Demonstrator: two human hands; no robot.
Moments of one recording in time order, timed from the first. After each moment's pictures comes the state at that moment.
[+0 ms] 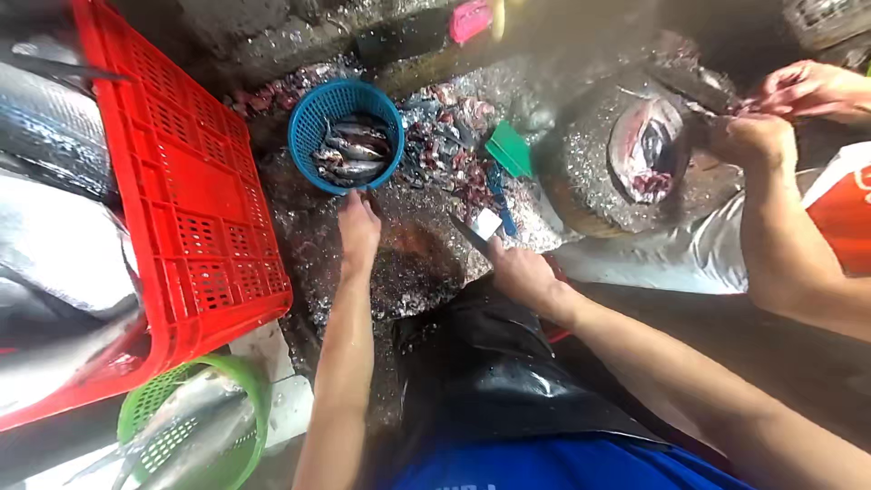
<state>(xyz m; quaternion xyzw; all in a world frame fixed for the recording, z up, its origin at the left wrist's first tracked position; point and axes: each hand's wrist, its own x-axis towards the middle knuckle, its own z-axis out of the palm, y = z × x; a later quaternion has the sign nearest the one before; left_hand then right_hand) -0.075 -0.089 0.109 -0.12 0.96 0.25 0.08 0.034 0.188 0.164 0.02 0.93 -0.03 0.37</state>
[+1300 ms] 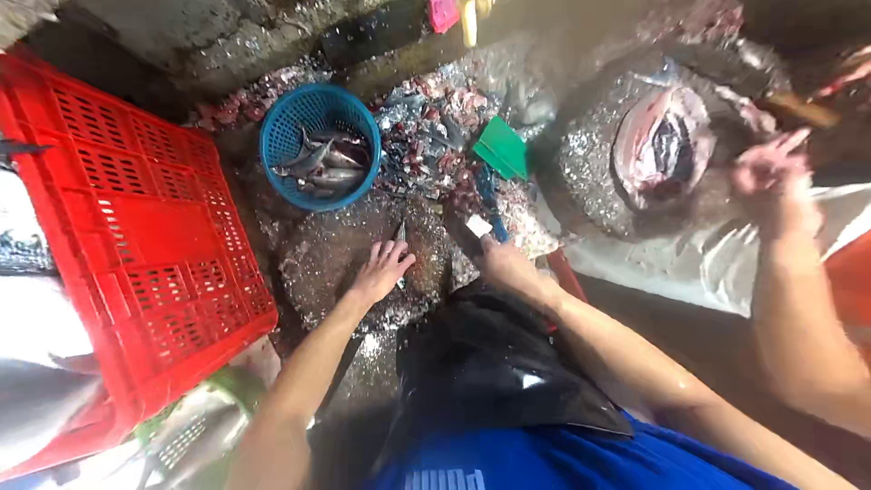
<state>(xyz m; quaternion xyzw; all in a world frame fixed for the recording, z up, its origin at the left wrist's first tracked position) -0.031 -0.049 0.048 0.35 0.89 0.08 0.27 -0.016 0.245 0.105 0.07 0.88 -0.19 0.42</state>
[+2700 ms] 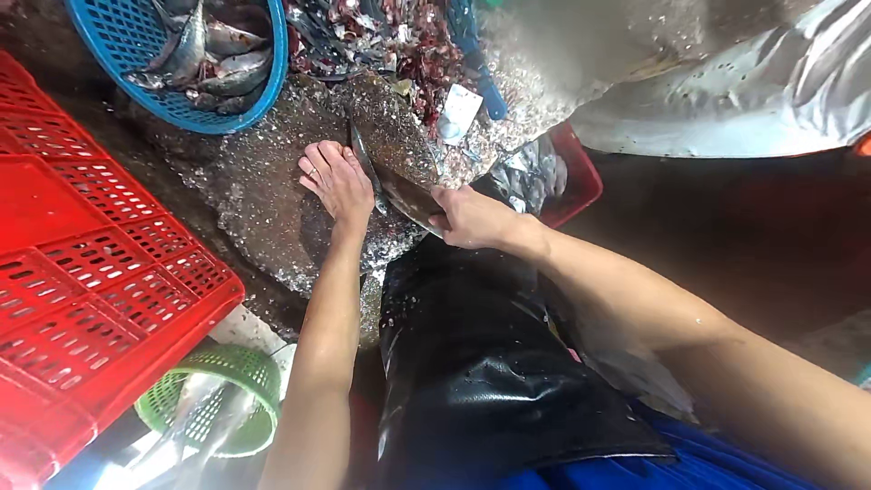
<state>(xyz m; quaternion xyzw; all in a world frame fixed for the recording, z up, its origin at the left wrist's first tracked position) -0.028 -0.020 -0.011 -0.02 1.00 0.05 0.03 0.054 0.186 0.078 -0.01 0.83 -0.31 0.46</state>
